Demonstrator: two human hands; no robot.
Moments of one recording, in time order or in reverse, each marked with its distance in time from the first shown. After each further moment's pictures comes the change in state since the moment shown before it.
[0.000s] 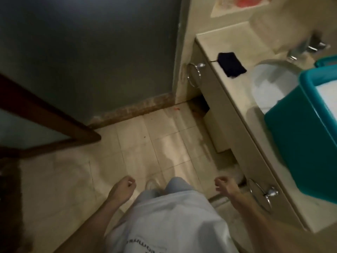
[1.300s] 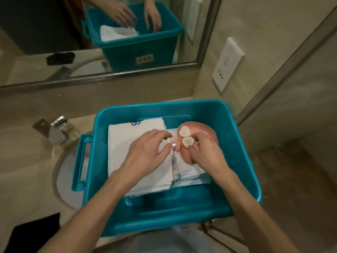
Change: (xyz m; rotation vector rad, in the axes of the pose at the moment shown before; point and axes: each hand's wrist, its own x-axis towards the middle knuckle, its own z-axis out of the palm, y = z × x) left_hand -0.103 0.722 0.274 0.802 -0.607 1.945; right_hand -0.047 -0.036 -0.386 0.426 1.007 0.338
